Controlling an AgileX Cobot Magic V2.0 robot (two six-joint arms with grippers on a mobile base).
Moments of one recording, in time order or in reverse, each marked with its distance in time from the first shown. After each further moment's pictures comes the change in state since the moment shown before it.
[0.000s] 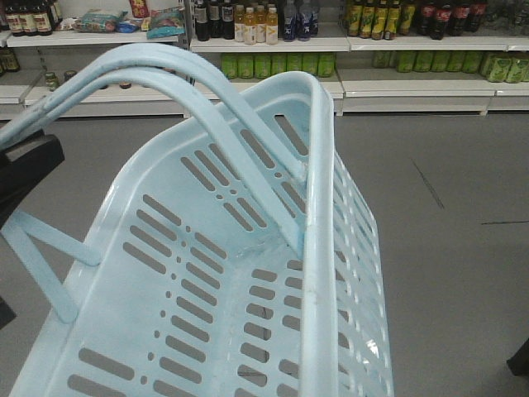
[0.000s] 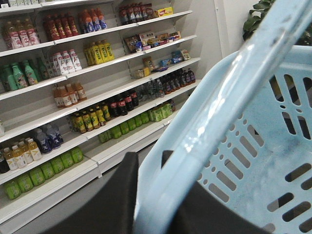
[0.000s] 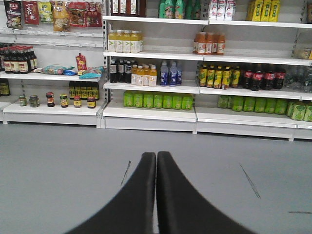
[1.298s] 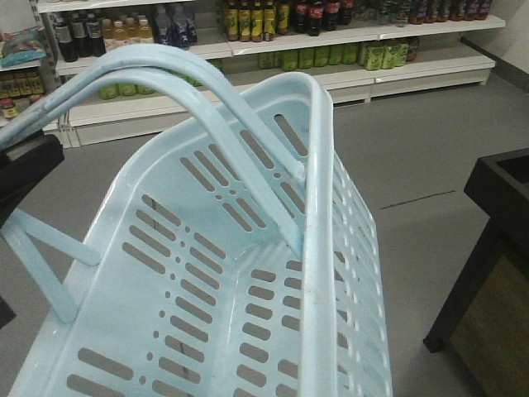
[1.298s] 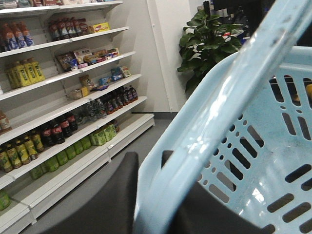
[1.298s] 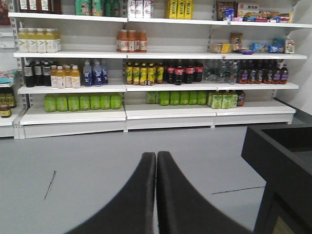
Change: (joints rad) left arm 0.000 0.000 0.000 0.000 0.000 0.000; right arm 0.000 0.000 0.000 0.000 0.000 0.000
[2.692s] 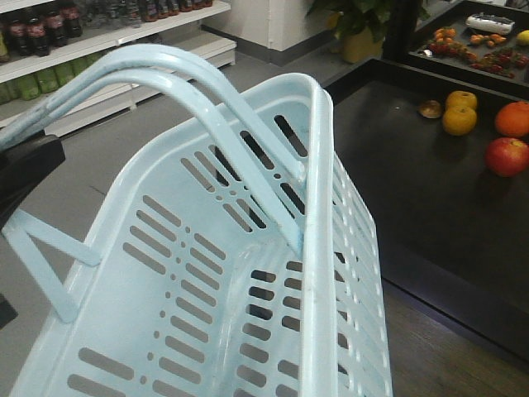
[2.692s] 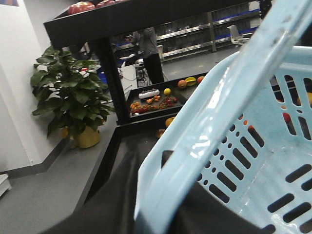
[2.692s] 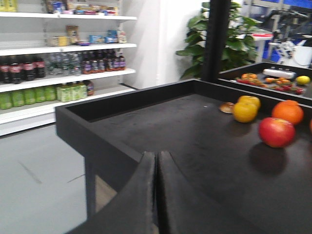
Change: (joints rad) left arm 0.000 0.000 0.000 0.000 0.000 0.000; right arm 0.000 0.000 0.000 0.000 0.000 0.000
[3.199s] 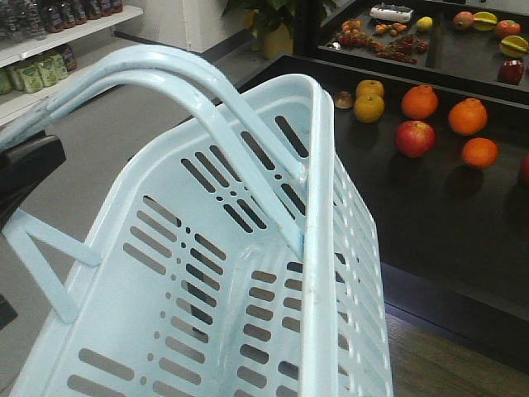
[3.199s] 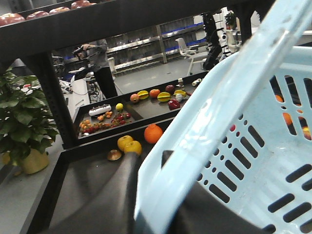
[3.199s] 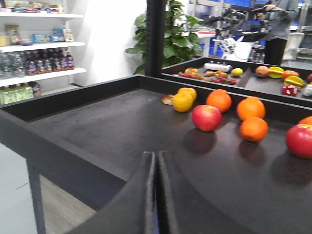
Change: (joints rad) left arm 0.000 0.000 0.000 0.000 0.000 0.000; right arm 0.000 0.000 0.000 0.000 0.000 0.000
